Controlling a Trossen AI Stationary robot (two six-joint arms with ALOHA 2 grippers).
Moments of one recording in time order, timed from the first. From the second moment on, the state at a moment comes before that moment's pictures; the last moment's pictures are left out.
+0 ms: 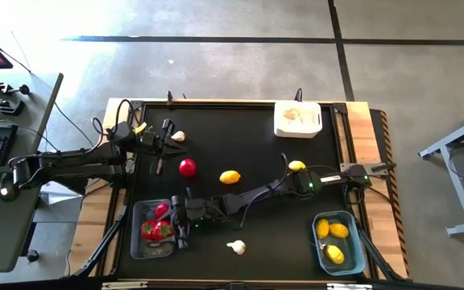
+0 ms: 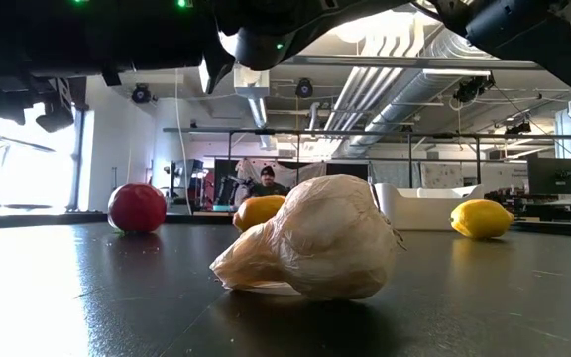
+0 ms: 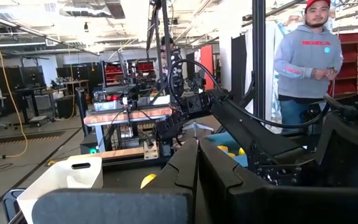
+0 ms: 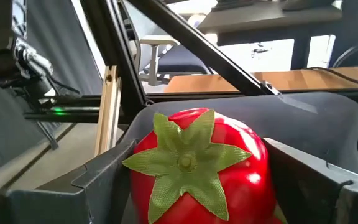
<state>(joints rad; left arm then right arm) 0.39 0.71 0.28 0.61 0.55 0.01 0.26 2.69 2.26 0.25 -0.09 0.18</state>
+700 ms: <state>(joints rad) 0.39 0.71 0.28 0.60 0.55 0.01 0.25 2.69 2.26 0.26 -0.12 0.16</state>
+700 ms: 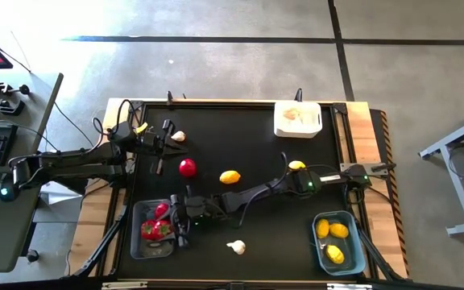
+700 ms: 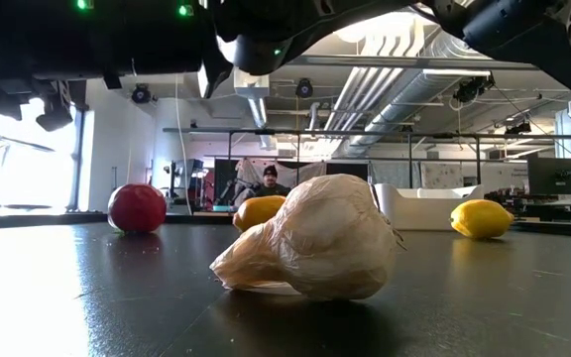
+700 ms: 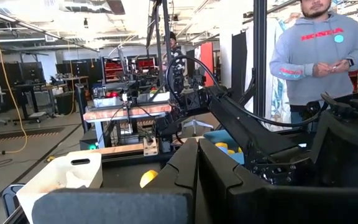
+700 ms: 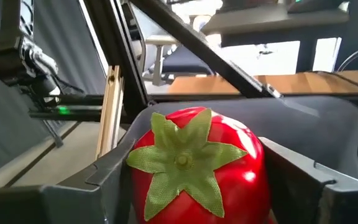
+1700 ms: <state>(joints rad) 0.39 0.71 0.28 0.57 0.54 0.02 0.23 2.72 2.26 0.20 -0.09 0.18</state>
